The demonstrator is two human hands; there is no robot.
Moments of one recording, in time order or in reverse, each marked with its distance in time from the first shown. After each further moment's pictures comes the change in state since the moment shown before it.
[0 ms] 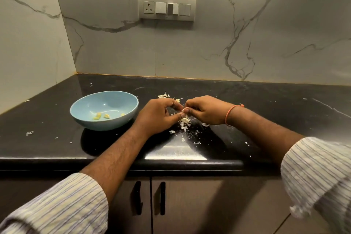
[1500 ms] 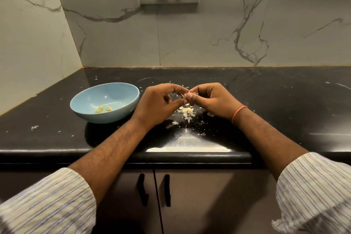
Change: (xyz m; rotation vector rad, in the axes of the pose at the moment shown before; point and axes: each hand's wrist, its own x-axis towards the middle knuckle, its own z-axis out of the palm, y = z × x) left_hand -0.001 0.009 -0.008 0.040 0.127 0.173; right_hand -0.008 0.012 0.028 0.740 0.335 -0.054
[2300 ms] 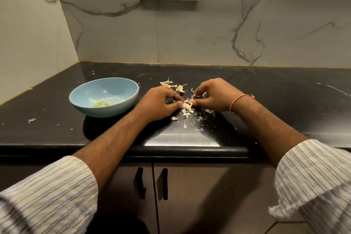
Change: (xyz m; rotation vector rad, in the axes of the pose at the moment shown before) left_hand 0.002 -0.010 0.004 0.091 -0.278 -0.278; right_hand 0.011 -0.013 -0.017 -0.713 -0.126 0.128
